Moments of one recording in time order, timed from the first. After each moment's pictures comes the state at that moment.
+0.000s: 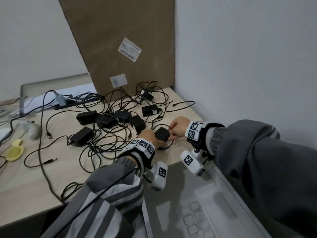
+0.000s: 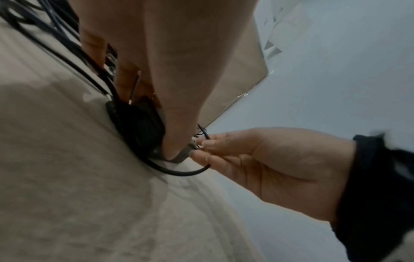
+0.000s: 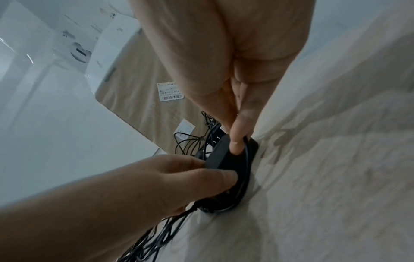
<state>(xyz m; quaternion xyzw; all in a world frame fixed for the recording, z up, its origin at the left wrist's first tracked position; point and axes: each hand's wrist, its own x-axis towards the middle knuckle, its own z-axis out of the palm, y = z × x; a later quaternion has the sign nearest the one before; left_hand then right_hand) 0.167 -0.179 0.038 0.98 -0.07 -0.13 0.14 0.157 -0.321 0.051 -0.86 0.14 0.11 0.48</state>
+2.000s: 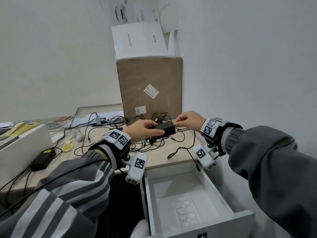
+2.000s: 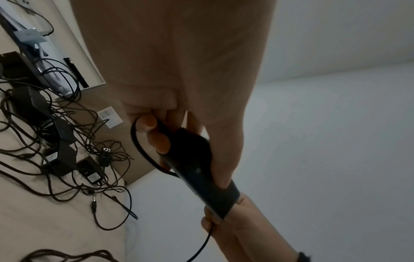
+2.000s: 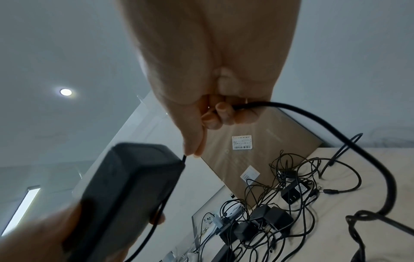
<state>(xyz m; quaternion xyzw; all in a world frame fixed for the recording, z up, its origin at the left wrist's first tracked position) -0.027 -0.098 0.188 0.90 -0.23 -0.03 0.38 -0.015 -0.327 0.188 -0.91 -0.14 -0.11 0.38</state>
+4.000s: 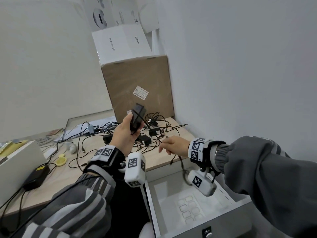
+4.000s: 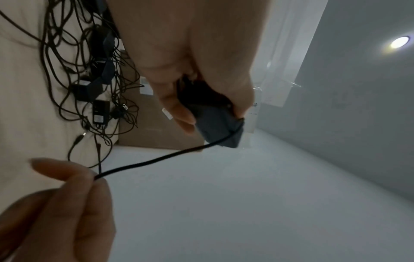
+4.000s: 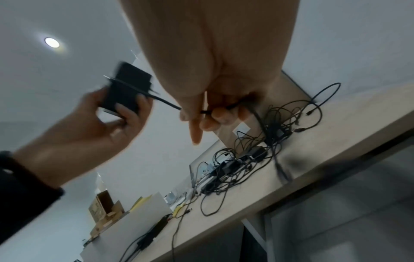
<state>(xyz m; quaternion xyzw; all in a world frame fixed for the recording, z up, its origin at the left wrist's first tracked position) -0.026 -0.105 0.174 0.54 -0.09 -0.01 0.83 -0.038 -0.295 0.111 -0.91 -0.18 -0.03 0.38</state>
